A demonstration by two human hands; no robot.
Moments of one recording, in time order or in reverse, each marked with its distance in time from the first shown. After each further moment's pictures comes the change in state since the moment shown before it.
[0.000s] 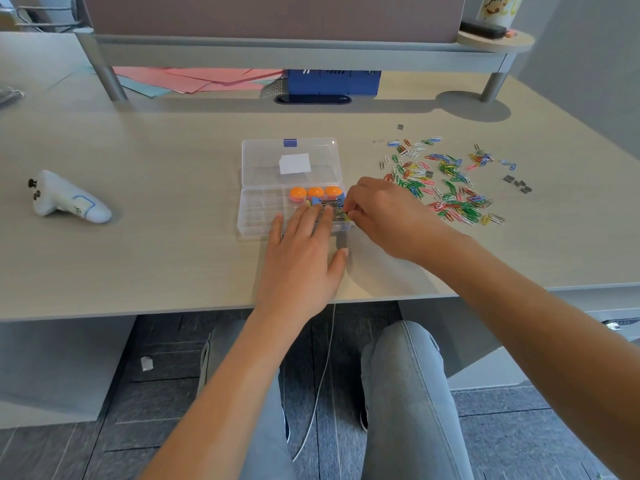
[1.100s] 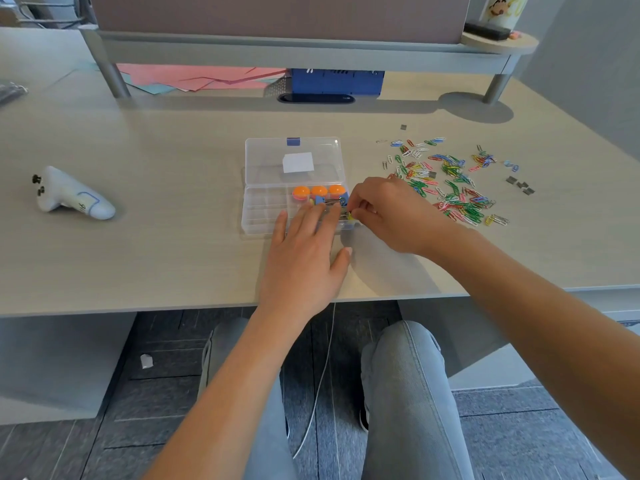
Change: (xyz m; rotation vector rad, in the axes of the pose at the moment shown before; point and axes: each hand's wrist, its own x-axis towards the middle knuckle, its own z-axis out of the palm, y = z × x) left_hand -0.001 -0.003 0.001 -0.056 0.018 0.012; right_hand 0.005 0.003 -0.006 0.097 -0.058 0.070
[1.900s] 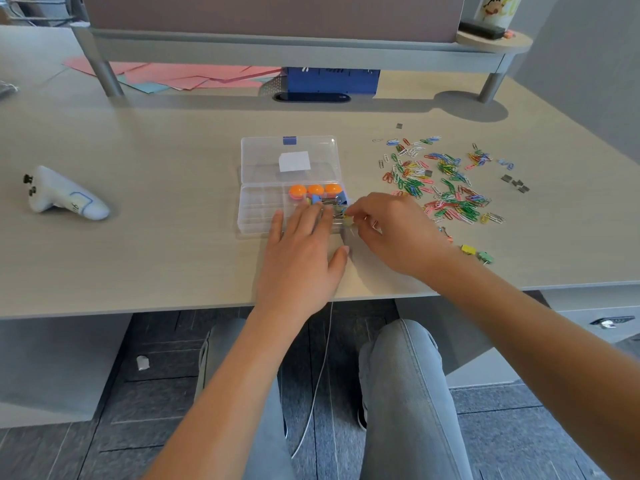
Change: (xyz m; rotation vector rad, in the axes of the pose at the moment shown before) left_hand 0.001 0.001 0.000 0.022 -0.016 -0.013; right_hand -0.027 -0.004 0.018 0.052 0.164 0.009
